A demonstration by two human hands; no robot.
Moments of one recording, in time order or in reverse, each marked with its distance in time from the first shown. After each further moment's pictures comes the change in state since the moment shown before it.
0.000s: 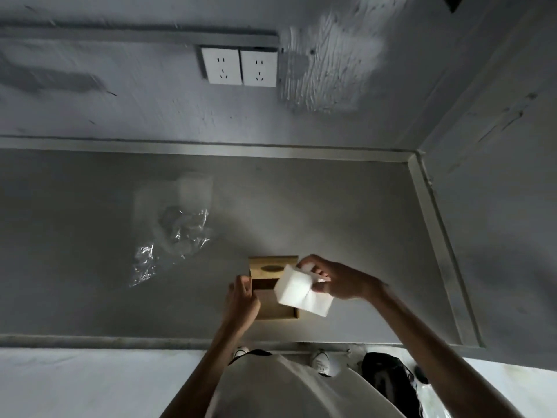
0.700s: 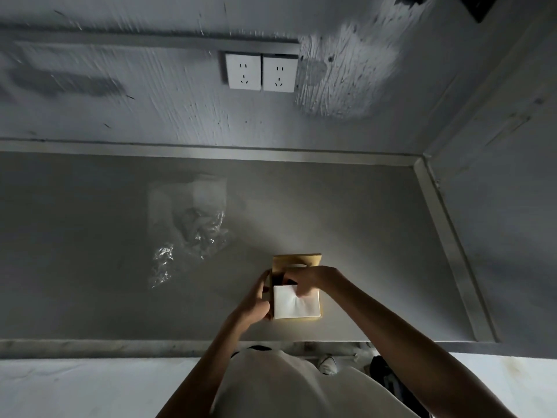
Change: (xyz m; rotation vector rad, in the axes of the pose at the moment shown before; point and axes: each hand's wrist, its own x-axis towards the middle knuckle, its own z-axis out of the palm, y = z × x) left_hand 0.023 -0.024 -0.034 -0.201 -0.529 -0.078; right_hand 0.099 -0.063 0.064 -0.501 -0.266 0.222
